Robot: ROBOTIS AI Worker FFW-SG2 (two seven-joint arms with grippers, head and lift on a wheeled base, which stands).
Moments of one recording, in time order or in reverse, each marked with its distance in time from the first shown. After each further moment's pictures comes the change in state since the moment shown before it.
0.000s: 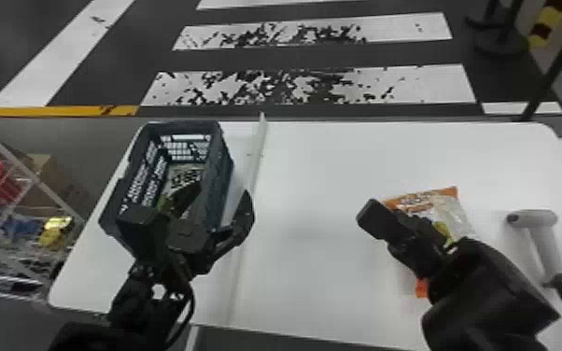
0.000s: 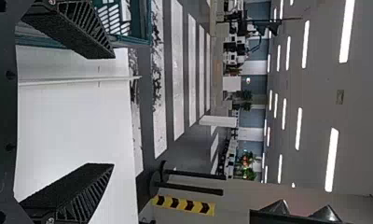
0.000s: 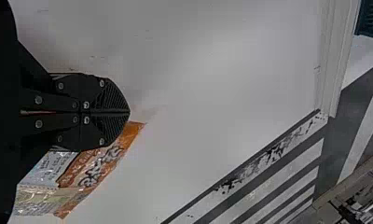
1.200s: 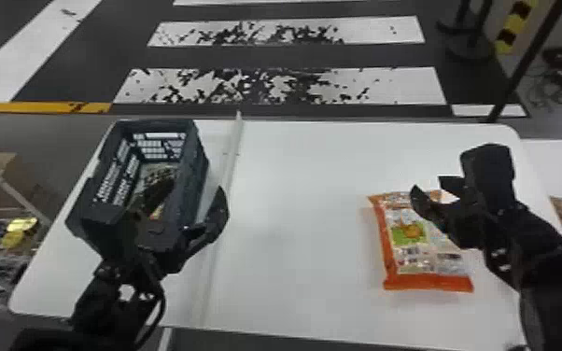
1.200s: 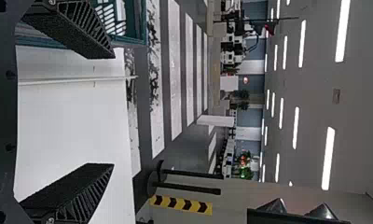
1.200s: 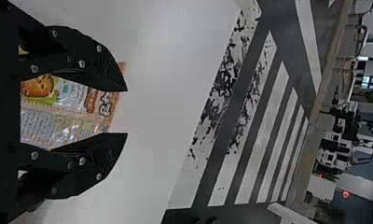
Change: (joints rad) left arm 0.001 0.002 0.000 -0.015 0.000 0.002 0.000; right arm 0.220 -0.015 -0.438 -0.497 -0.429 0.131 0.031
